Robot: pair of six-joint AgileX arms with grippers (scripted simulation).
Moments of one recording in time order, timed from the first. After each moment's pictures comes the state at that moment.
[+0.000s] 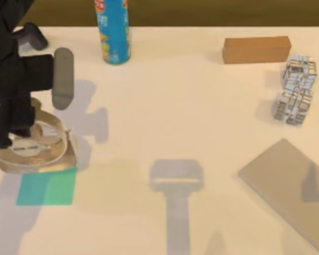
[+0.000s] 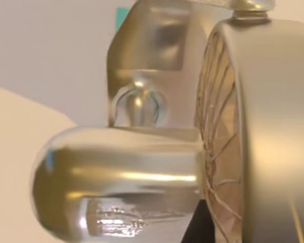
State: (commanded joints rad) left arm -0.27 1.65 1.48 -1.36 0.00 1.18; right arm 0.00 0.00 0.00 0.00 0.00 0.00
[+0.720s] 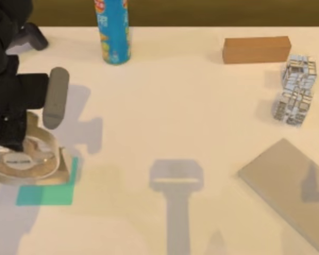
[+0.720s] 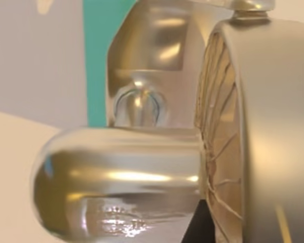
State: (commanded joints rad) left arm -0.25 1.63 1.38 -1.31 0.00 1.30; right arm 0.00 0.00 0.00 0.00 0.00 0.00
